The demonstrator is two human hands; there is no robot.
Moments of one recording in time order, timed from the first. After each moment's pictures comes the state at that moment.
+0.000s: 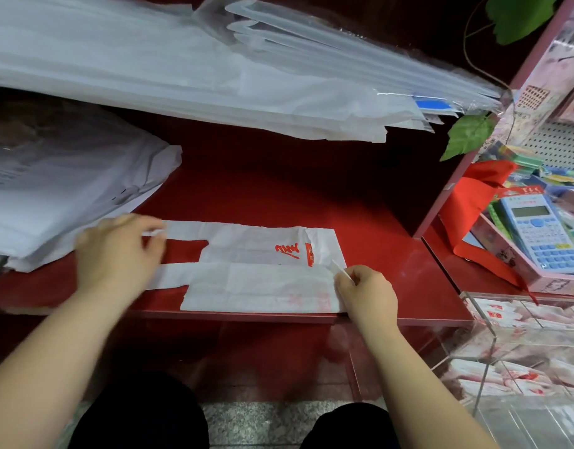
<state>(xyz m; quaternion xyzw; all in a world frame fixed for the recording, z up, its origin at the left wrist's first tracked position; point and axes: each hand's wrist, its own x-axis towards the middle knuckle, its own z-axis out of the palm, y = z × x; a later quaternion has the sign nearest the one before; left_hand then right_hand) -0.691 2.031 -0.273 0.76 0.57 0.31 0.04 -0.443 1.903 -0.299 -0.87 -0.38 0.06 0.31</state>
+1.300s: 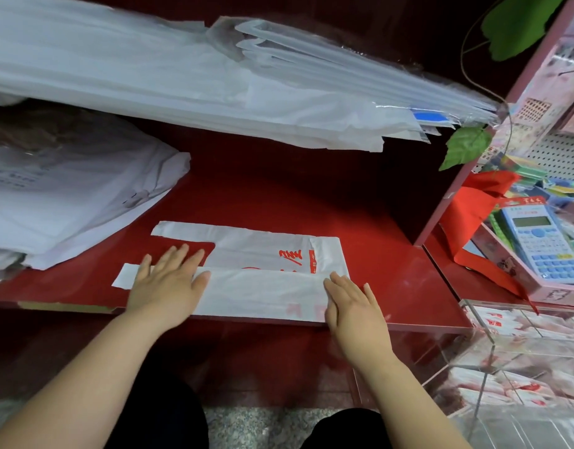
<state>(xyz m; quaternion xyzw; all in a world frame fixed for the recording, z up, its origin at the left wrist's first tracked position) -0.668 2.009 -0.297 0.82 0.56 -0.01 0.09 -0.453 1.887 -0.329 -0.78 -0.58 -0.14 0.18</state>
